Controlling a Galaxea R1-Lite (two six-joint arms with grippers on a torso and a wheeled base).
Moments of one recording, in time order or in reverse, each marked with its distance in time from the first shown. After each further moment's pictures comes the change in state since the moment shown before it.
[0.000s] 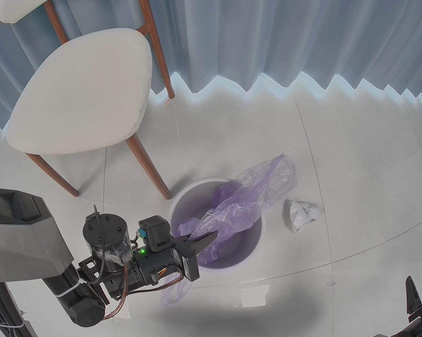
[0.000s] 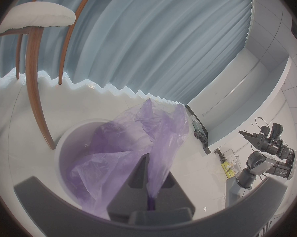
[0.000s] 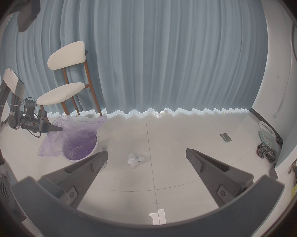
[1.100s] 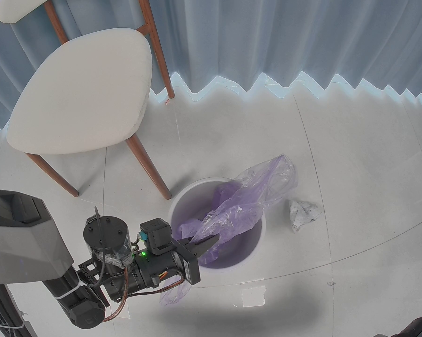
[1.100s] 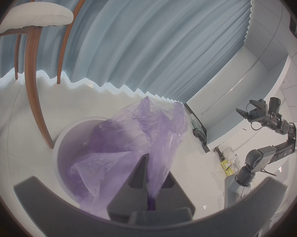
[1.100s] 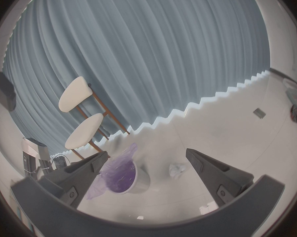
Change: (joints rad) left arm -0.013 -0.003 0.013 -0.001 -0.001 0.008; right arm 0.102 0.402 -0.251 -0.184 0.146 0.364
